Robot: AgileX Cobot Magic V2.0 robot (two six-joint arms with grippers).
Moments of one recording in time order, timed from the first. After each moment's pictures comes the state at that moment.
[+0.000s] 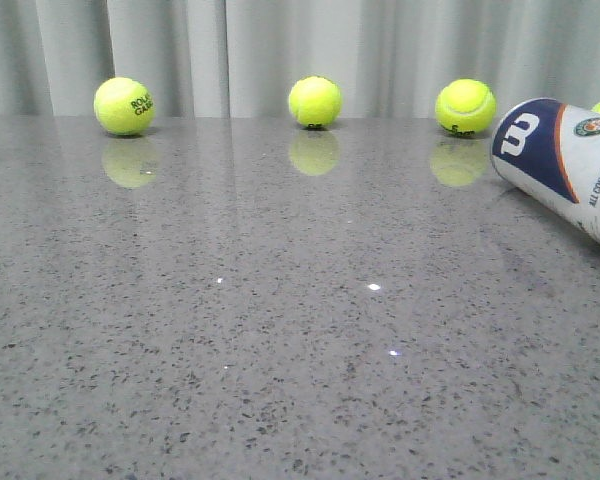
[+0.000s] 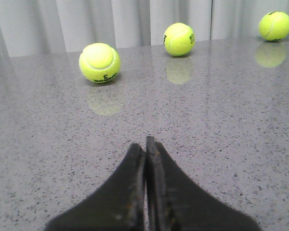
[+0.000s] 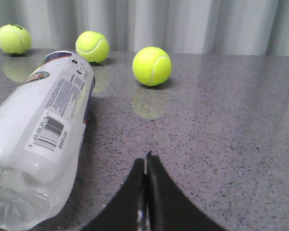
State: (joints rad) left arm -0.08 -0.01 0.00 0.01 0.18 0.09; right arm -0.04 -0.01 0.02 -0.05 0.13 0.06
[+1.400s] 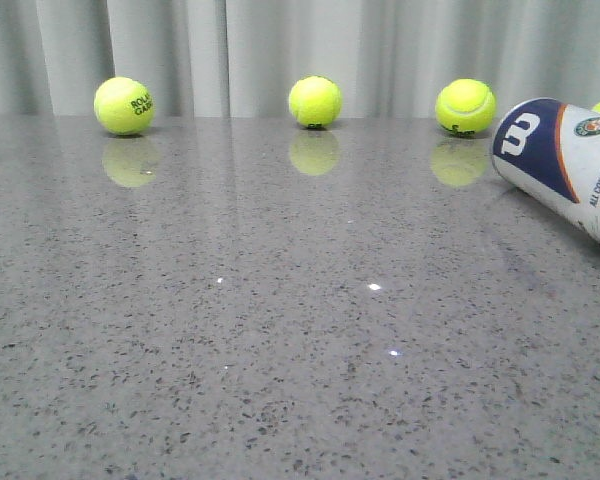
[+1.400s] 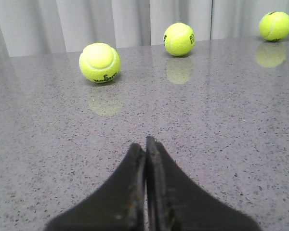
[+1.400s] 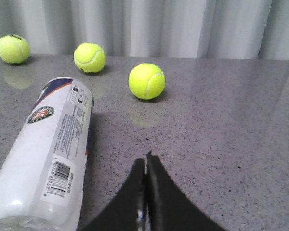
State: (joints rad) left arm -0.08 -0.01 0.00 0.01 0.18 0.09; right arm -0.04 0.14 -0.29 -0.05 0.40 0.06
